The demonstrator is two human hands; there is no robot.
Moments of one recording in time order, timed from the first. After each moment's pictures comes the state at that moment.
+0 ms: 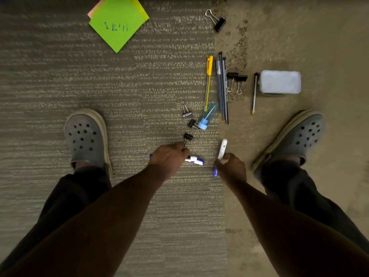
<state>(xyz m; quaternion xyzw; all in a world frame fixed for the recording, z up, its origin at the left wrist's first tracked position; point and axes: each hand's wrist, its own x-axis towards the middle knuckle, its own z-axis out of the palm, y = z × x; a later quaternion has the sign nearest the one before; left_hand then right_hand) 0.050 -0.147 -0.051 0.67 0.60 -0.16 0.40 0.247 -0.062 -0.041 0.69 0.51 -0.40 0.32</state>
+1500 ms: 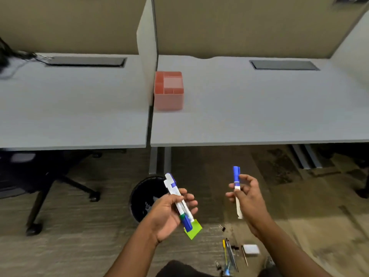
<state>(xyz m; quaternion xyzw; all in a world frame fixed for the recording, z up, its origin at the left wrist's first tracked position) -0.297 -0.077 0.708 -0.04 0.39 0.63 0.67 -0.109 0.056 0.722 0.52 0.56 -0.57 -0.29</state>
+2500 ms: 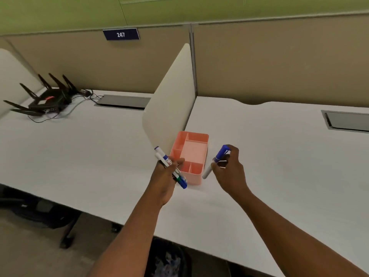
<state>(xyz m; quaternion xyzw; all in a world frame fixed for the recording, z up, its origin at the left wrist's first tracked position) -0.526 0.263 0.801 0.01 0.60 0.73 0.34 -0.410 0.416 0.786 0.37 0.75 -0.52 -0.20</state>
